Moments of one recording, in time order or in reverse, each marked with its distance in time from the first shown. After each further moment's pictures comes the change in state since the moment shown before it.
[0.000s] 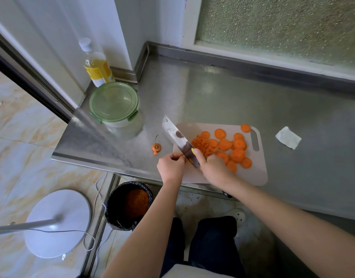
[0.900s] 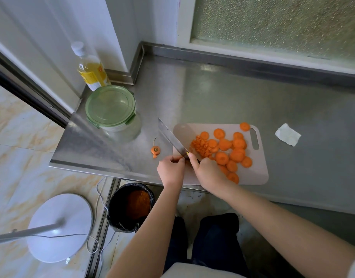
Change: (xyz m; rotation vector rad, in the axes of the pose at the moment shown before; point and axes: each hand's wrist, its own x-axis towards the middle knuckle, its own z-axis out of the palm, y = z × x) left_hand 0.000 -0.001 -0.001 0.020 -0.013 0.012; right_hand -0.009 -0.020 0.006 -0.118 -0.042 0.063
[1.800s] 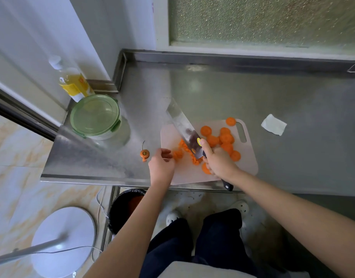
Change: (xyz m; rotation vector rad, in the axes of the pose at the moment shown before) left_hand 0.012 0.000 0.000 0.061 -0.092 0.225; right_hand 0.013 0.046 -0.031 0.488 0.136 -0.002
